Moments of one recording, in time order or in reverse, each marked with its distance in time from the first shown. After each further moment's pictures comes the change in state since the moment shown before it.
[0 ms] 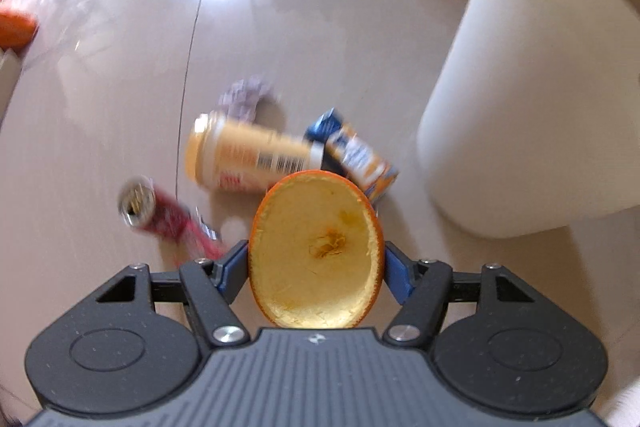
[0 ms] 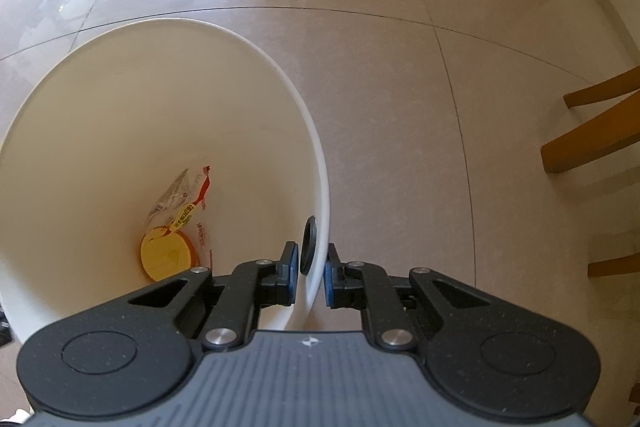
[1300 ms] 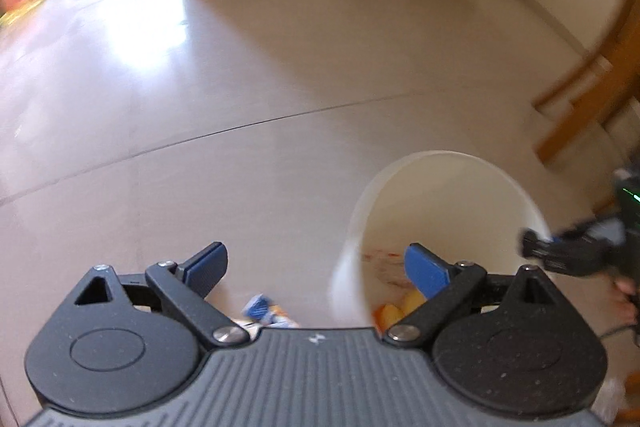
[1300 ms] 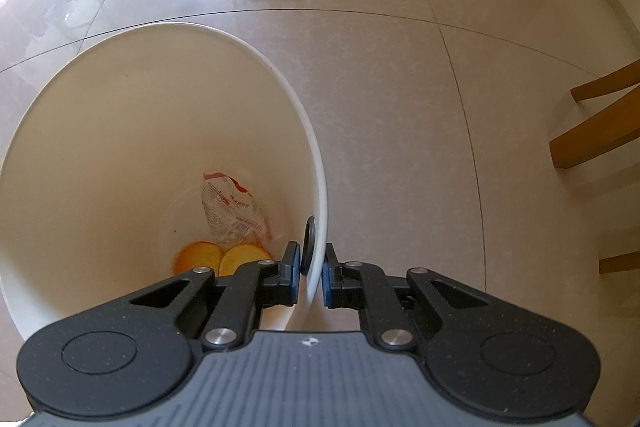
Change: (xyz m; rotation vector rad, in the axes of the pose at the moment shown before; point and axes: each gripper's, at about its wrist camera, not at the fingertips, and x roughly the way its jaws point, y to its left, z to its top) left arm -0.108 -0.005 0.159 0.095 -0.152 -0.155; right arm -0.003 -0.013 -0.002 0.018 -0.005 0.036
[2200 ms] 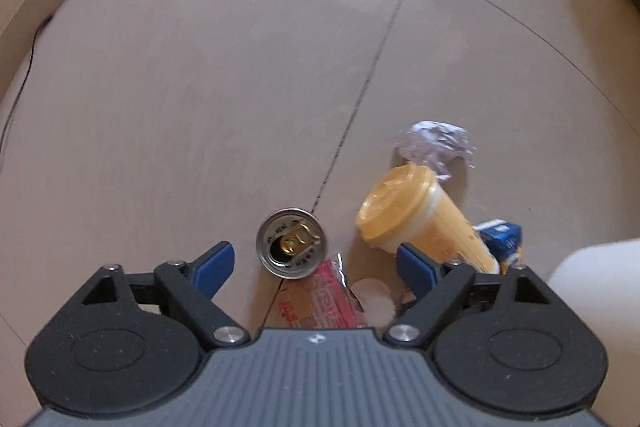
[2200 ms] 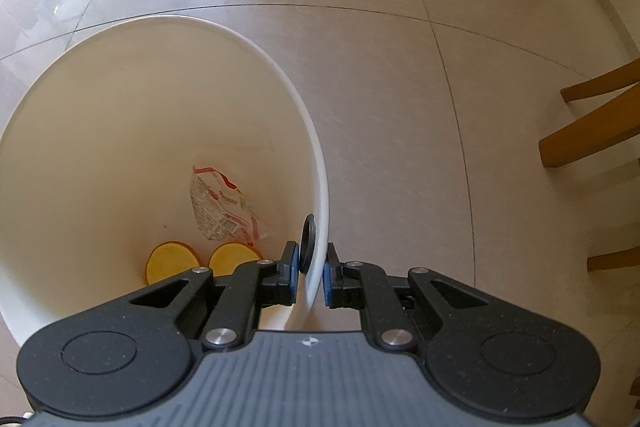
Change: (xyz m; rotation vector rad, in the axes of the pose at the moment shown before) left arm 0.135 0.207 -0.169 -0.679 0.260 0.264; right arm 0.005 0.015 0.005 -0.007 0.015 -0.053
